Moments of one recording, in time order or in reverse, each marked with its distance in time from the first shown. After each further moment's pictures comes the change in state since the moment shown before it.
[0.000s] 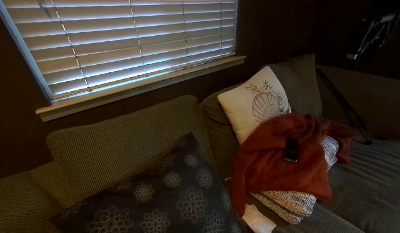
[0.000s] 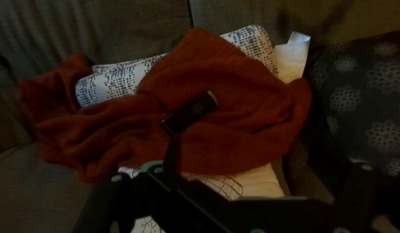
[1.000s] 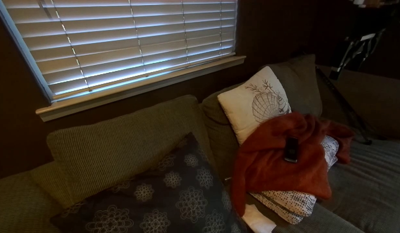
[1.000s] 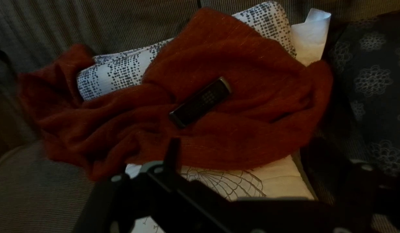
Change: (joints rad) arm -0.030 0.126 -0.018 0.003 -0.025 0.150 0.021
